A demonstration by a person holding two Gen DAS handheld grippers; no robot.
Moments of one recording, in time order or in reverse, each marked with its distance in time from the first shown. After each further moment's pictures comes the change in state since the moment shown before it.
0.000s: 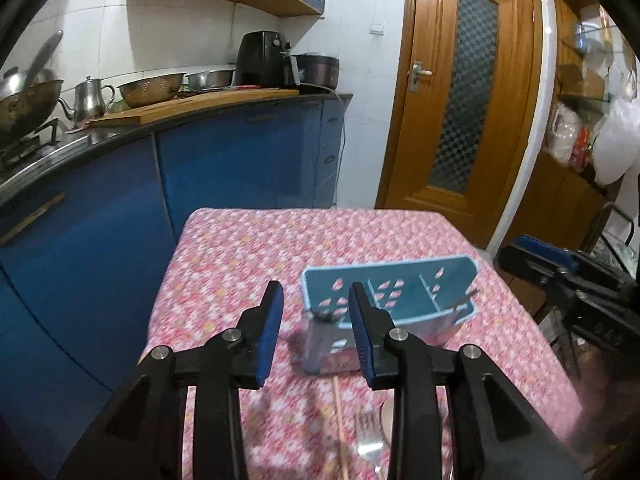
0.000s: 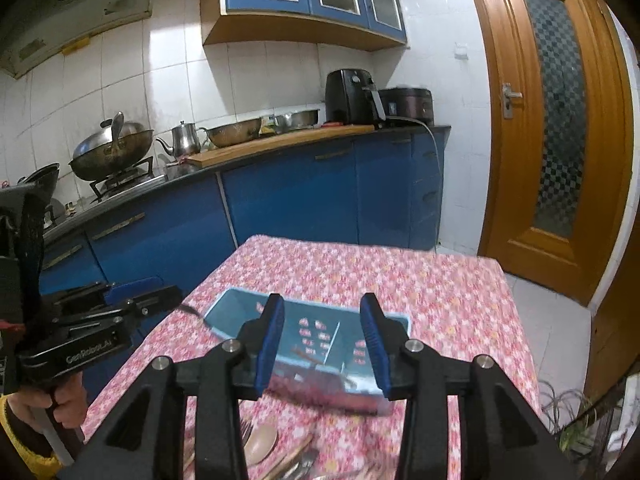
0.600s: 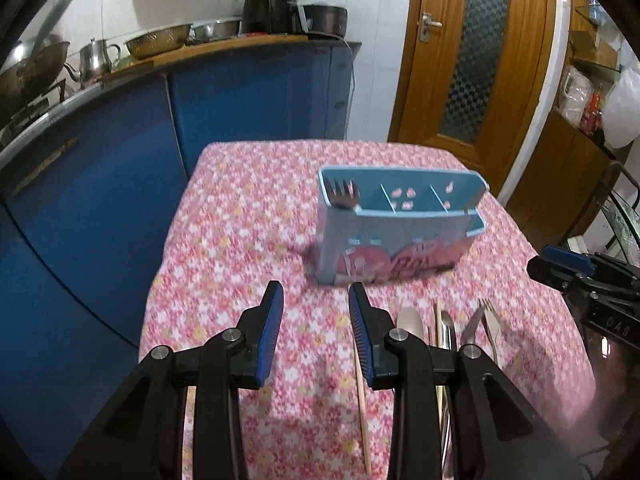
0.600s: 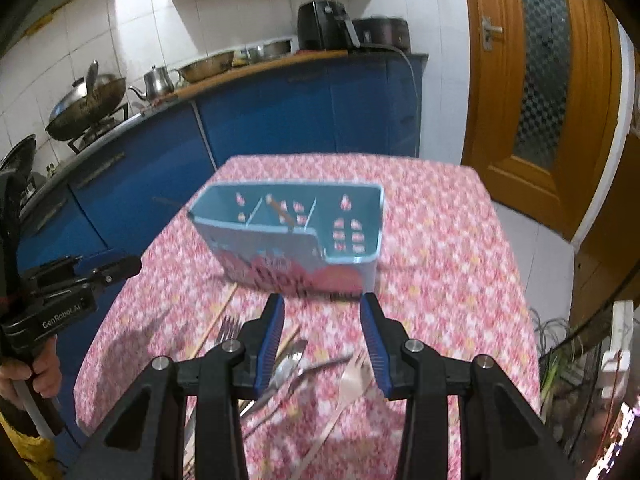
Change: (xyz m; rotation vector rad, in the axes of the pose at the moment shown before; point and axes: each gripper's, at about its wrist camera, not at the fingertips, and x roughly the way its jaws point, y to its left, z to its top) left arm -0.011 0.005 -0.048 -0.002 0.200 0.027; right arm -0.015 -0.005 -0.057 0.067 0.259 -0.063
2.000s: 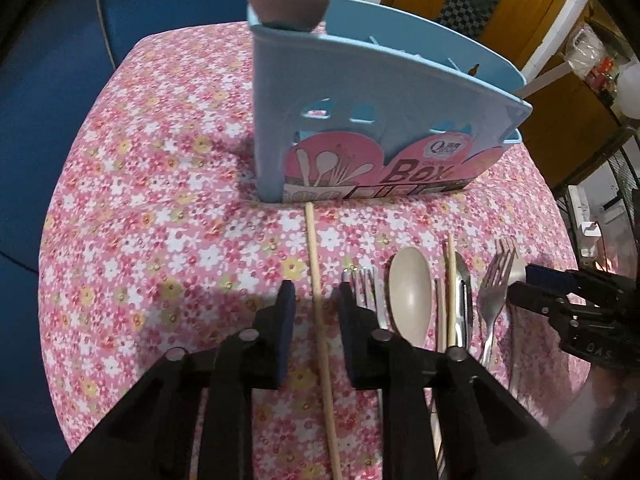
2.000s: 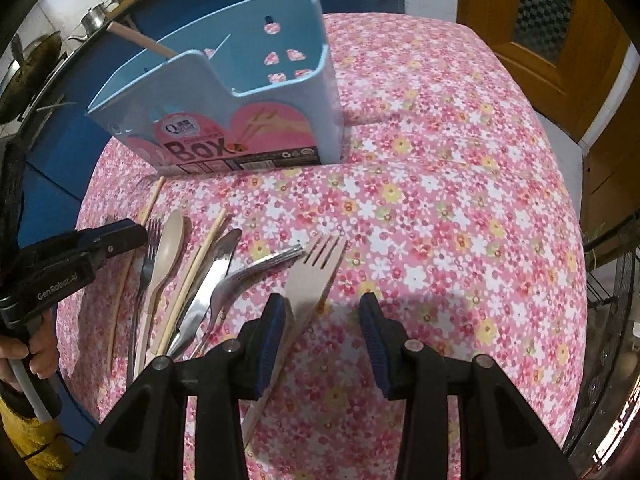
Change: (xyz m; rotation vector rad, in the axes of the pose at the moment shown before) left arm 0.114 -0.020 -0.015 -0.012 0.351 -0.128; right arm 0.084 -0.039 -0.043 0.114 0.419 0.002
